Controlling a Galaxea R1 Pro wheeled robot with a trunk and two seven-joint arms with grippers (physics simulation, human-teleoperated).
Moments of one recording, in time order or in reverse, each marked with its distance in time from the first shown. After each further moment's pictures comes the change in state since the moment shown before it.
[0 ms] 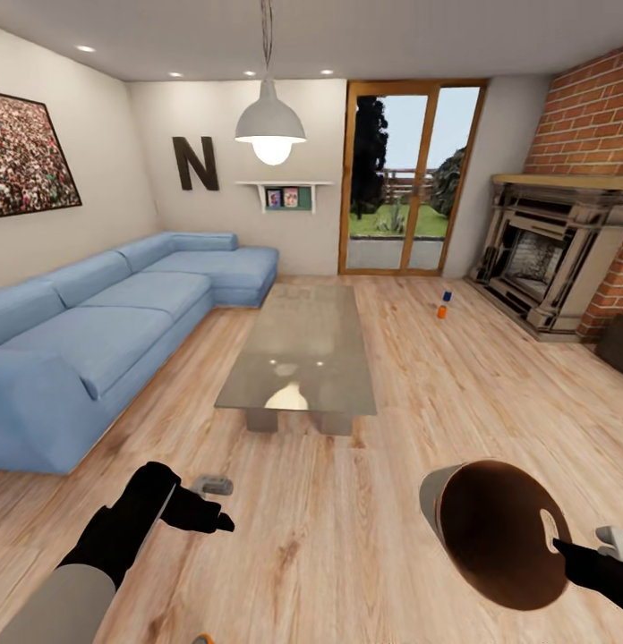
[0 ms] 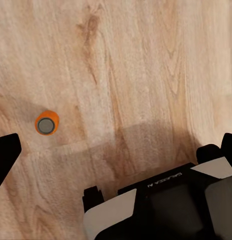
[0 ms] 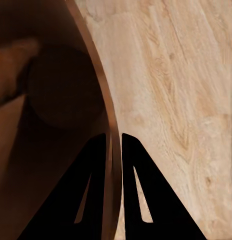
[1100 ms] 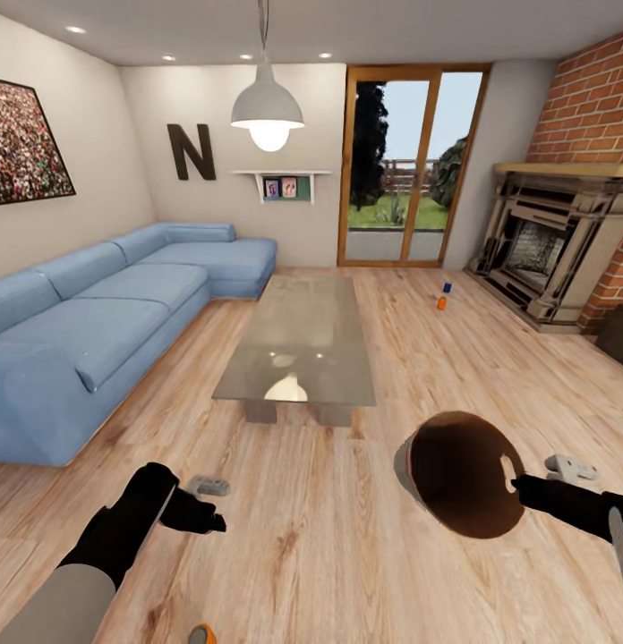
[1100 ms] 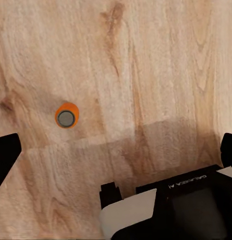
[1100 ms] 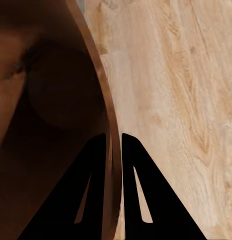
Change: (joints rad) left arm -0.001 0.002 0.001 0.011 -0.002 -0.001 0.095; right arm -0.245 -0.040 0.184 -0.010 0.003 0.293 -0.101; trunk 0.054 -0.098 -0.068
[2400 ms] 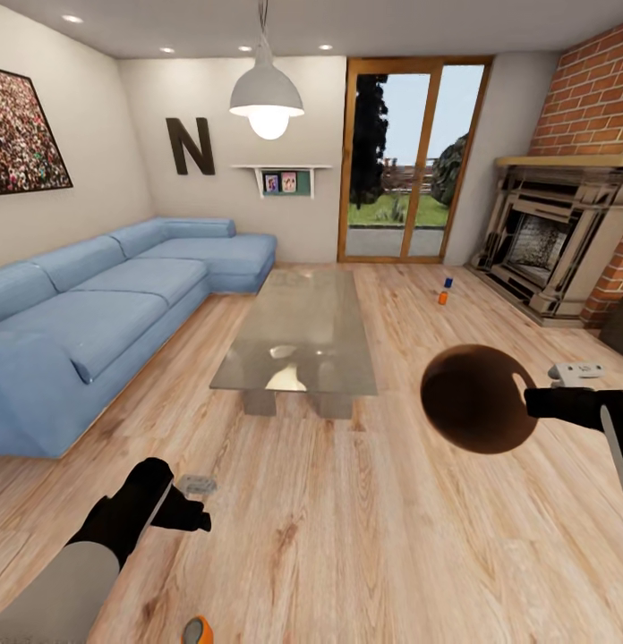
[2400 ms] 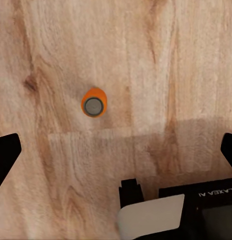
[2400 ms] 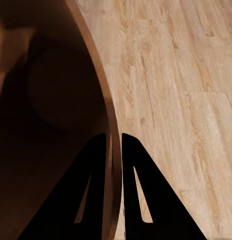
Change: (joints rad) left arm -0.081 0.005 0.026 0.167 0.012 0.001 0.143; right arm -0.334 -0.191 0.224 0.067 0.078 0.020 -0.067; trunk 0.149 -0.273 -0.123
